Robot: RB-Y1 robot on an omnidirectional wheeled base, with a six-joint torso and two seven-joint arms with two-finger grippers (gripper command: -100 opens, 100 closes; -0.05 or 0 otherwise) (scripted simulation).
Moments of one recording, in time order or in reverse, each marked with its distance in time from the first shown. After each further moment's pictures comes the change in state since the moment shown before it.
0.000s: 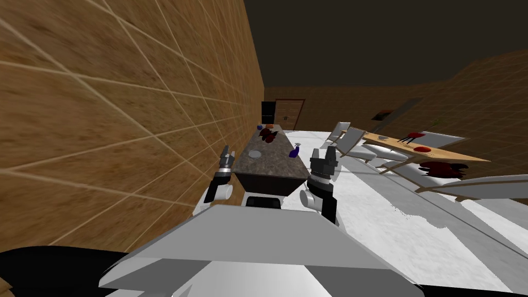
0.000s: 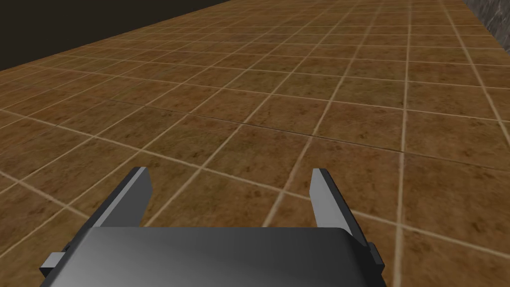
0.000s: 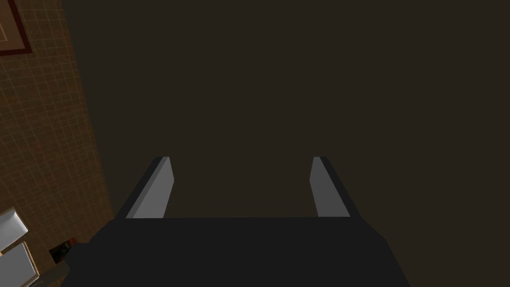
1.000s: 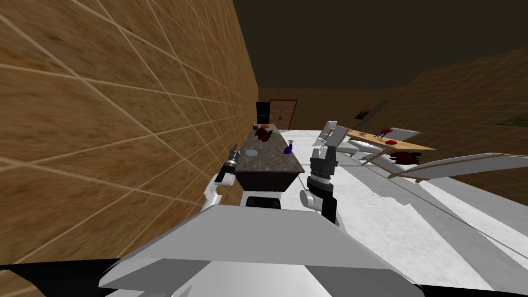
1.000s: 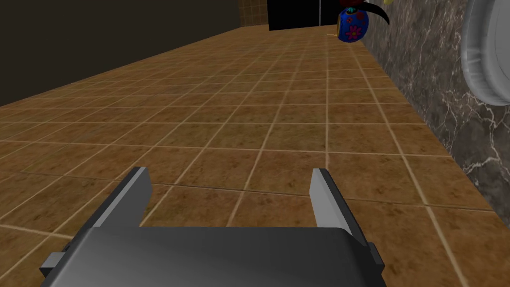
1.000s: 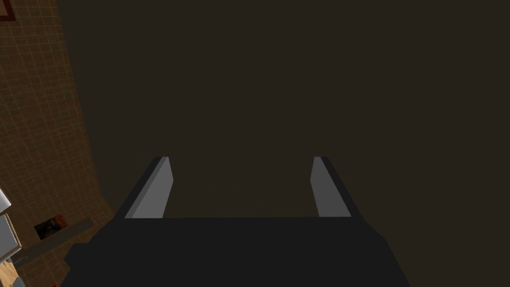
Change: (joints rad) left arm -0.258 0.088 0.039 0.220 -0.028 0.255 0.046; right arm 0.000 0.000 0.000 0.000 0.000 0.000 0.000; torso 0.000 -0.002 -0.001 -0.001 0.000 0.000
